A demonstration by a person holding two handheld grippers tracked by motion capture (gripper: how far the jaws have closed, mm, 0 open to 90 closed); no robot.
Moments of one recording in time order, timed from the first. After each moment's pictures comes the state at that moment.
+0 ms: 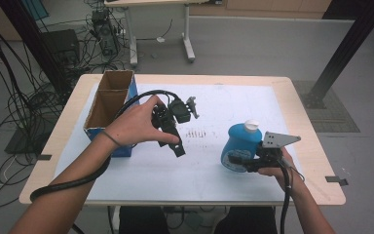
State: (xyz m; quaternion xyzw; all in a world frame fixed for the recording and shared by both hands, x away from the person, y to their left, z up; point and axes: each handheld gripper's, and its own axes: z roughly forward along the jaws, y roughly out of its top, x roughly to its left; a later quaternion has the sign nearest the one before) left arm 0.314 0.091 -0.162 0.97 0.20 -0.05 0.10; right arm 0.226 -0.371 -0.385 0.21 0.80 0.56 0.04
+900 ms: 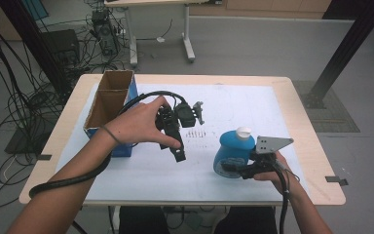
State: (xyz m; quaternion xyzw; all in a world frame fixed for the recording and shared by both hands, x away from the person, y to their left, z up) left arm 0.313 0.073 -0.154 0.98 0.15 -0.07 0.07; right arm 0.231 -0.357 -0.382 0.15 0.81 0.57 0.01
